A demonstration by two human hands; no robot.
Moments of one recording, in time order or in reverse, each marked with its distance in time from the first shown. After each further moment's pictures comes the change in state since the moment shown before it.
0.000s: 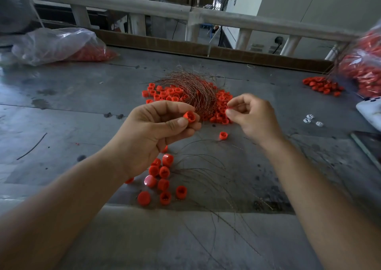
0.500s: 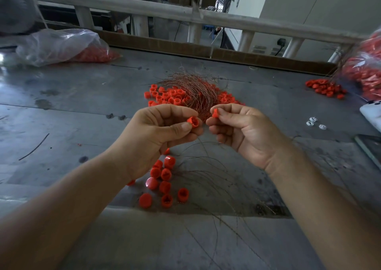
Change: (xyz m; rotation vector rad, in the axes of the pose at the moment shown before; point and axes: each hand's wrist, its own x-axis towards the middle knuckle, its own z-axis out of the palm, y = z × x) left_hand 0.001 -0.002 0.000 0.061 0.016 0.001; right_hand -0.027 -0.040 0.001 0.859 -0.427 0.324
